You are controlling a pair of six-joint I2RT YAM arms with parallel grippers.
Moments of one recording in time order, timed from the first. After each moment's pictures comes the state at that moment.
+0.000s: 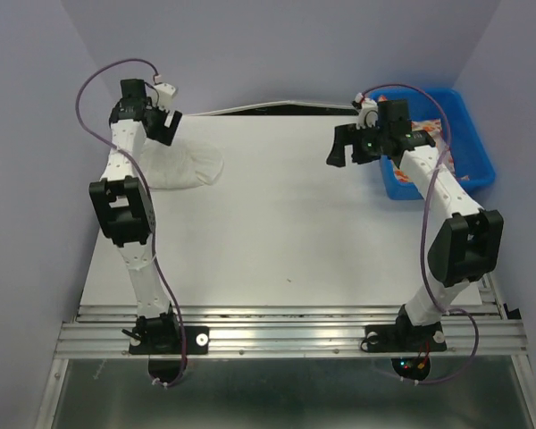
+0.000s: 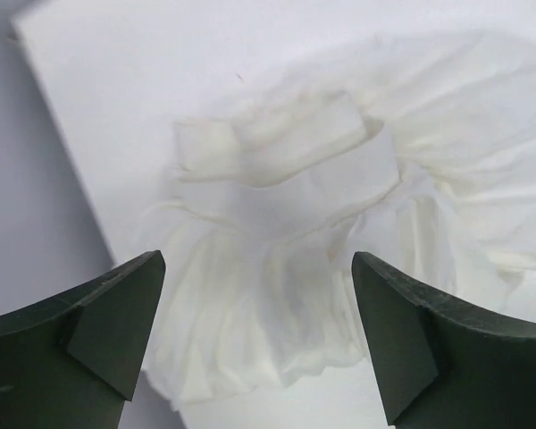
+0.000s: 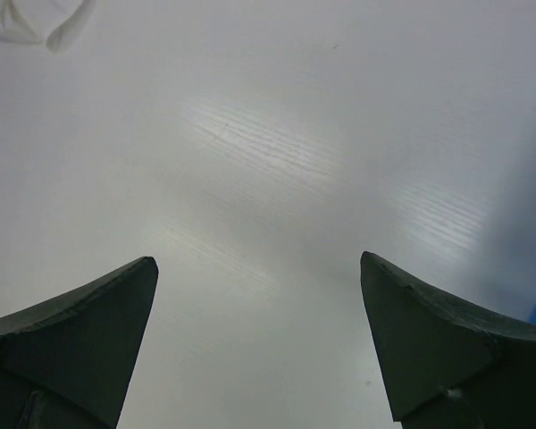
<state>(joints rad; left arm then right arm) 0.12 2.24 2.09 -0.70 0.13 0.51 0.21 1.73 1.57 -0.60 -0.42 0.04</state>
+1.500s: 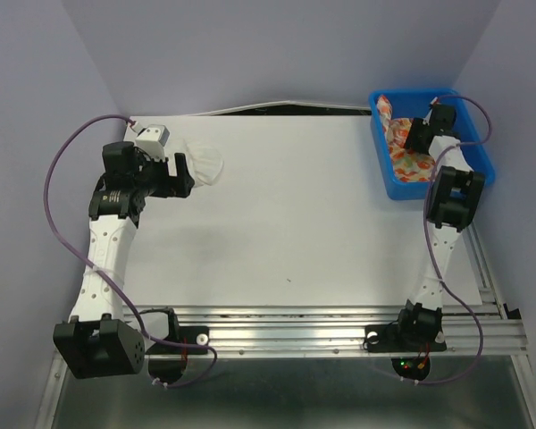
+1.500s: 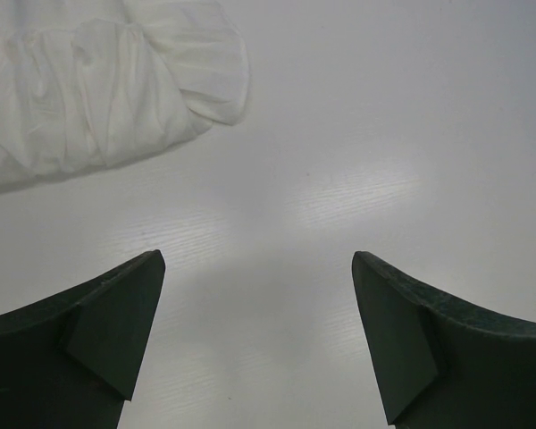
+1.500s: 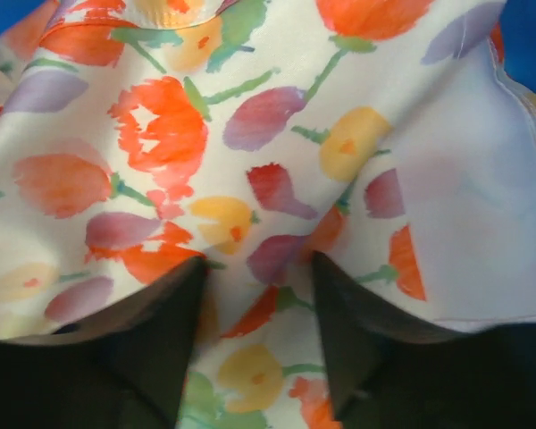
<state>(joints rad) 0.05 1.13 1.13 -0.58 0.36 0.04 -0.26 2.52 2.18 -0.39 -0.05 0.11</state>
